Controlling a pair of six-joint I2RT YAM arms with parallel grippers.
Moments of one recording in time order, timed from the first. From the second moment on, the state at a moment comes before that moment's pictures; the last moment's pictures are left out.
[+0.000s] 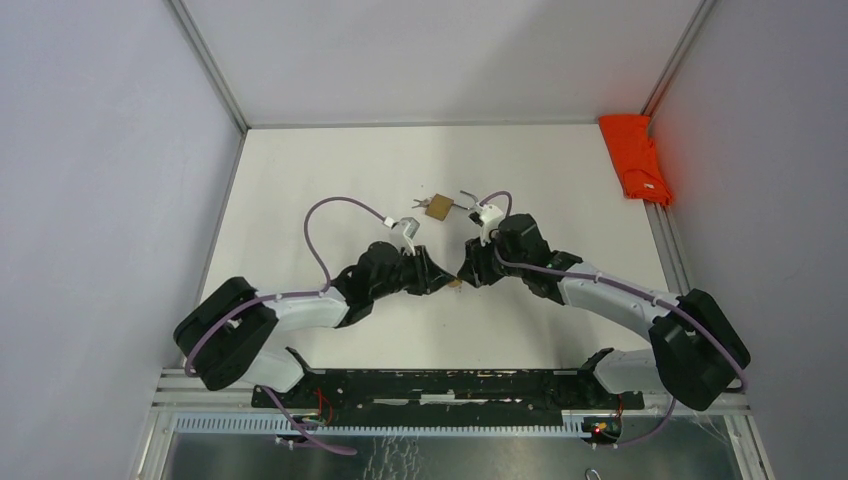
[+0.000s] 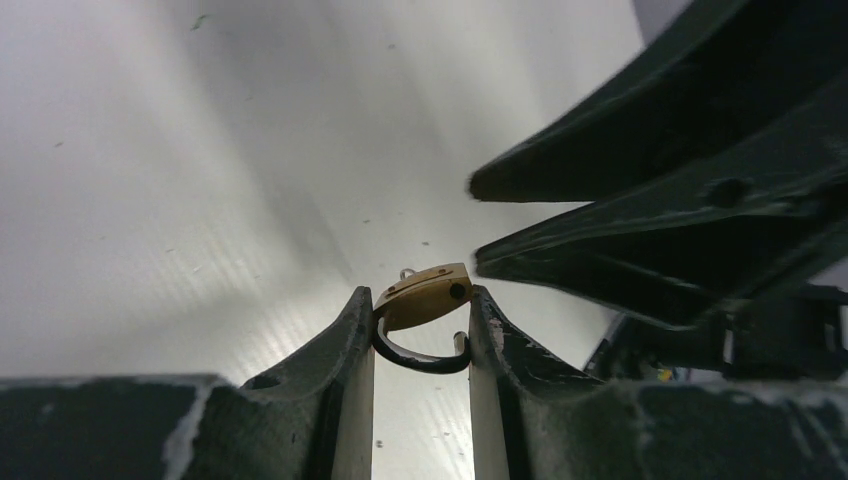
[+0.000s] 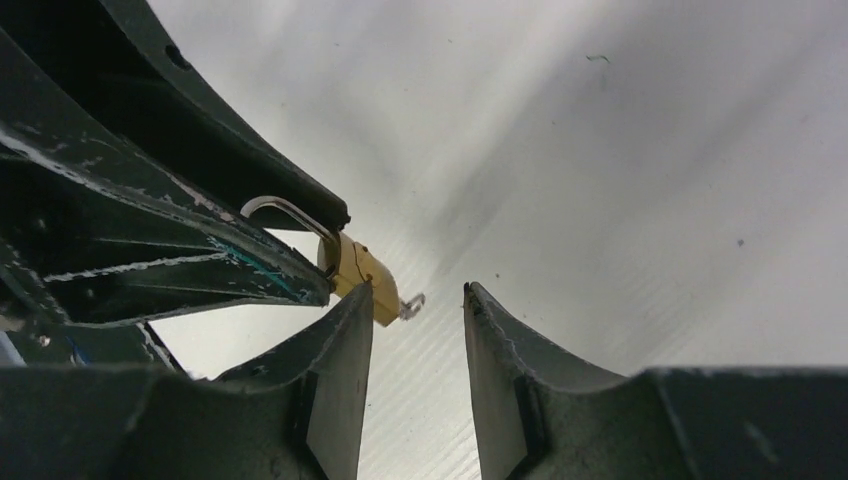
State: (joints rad) left arm -0.79 1.43 0.47 0.56 0.14 -0.74; right arm 0.66 1.32 0.68 -0.03 -0.24 0.26
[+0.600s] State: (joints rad) left arm -0.77 1.23 0.57 0.37 0.25 -0.65; right arm 0.65 1.03 0.58 0.13 -0.39 0.16
